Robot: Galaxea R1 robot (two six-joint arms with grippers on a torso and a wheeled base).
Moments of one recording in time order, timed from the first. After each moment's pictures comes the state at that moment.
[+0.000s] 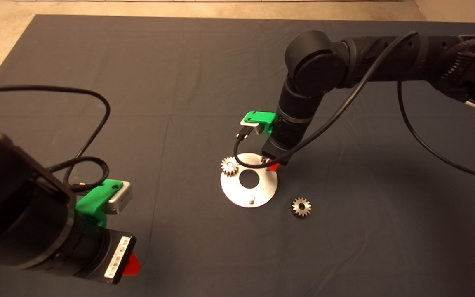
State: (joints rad) left arm -0.56 2.23 -0.35 0.01 1.53 -1.74; right arm 0.44 2.83 -1.25 -0.08 -1.53 0.61
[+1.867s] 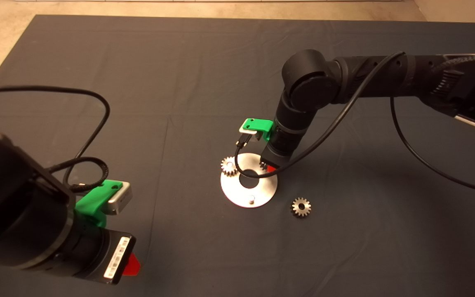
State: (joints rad) left arm -0.56 2.23 -0.35 0.01 1.53 -1.74; right arm 0.37 2.83 -1.25 -0.19 -1.53 0.55
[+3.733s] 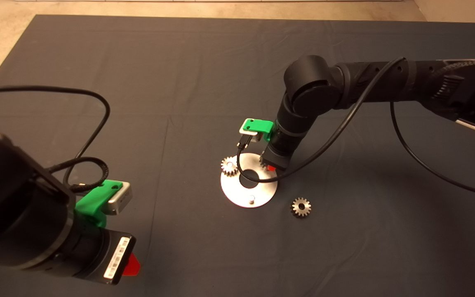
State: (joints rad) left arm -0.56 2.23 -0.35 0.00 1.53 -1.74; right arm 0.36 2.81 -1.22 -0.27 -1.53 0.53
